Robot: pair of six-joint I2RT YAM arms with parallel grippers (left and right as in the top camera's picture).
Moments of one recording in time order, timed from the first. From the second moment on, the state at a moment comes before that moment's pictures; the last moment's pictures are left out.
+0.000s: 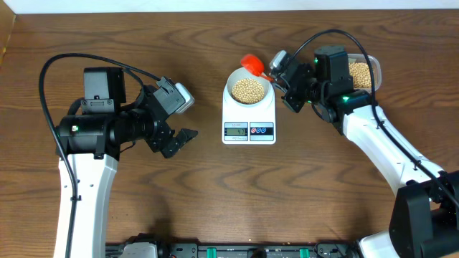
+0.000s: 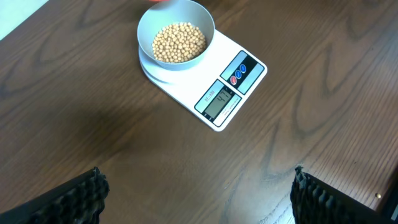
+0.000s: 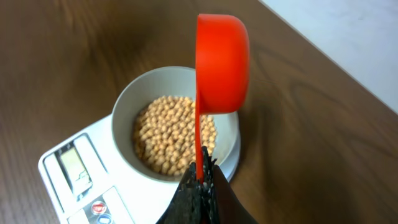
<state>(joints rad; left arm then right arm) 0.01 1.25 1.29 -1.11 0.59 0.82 0.29 1.65 1.13 -0.17 -0.46 -0.50</state>
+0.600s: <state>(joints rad) 0.01 1.25 1.29 -1.11 0.59 0.82 -0.01 1.56 1.13 -0.12 -0.46 -0.09</state>
